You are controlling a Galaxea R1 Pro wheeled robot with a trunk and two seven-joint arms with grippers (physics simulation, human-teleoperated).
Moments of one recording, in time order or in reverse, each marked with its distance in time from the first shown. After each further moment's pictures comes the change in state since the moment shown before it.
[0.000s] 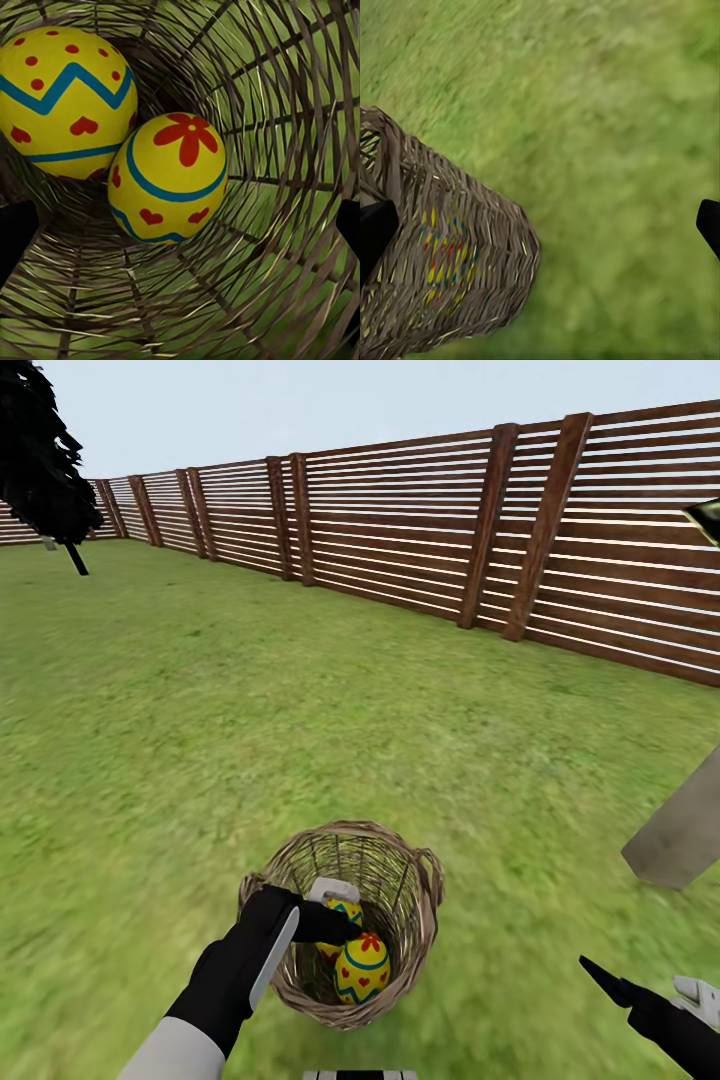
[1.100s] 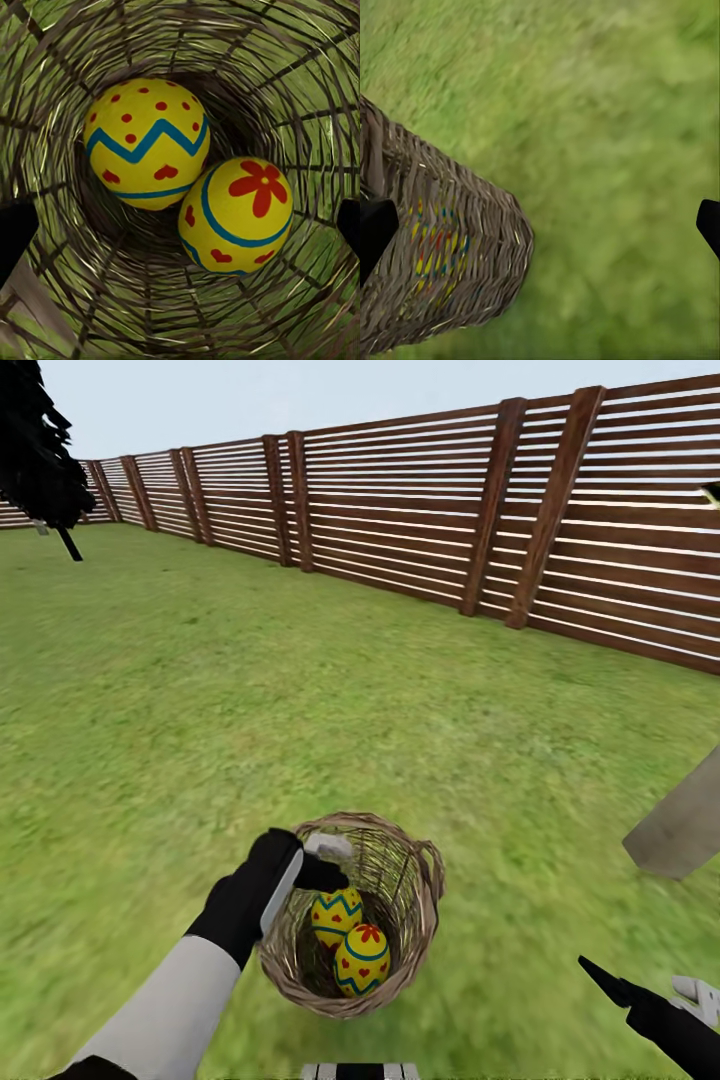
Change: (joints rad) left arm -0.217 -0.010 0.014 0.131 0.005 0.095 0.107; right arm 0.000 0.000 0.003 0.001 0.001 0.000 -0.001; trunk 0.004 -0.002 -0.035
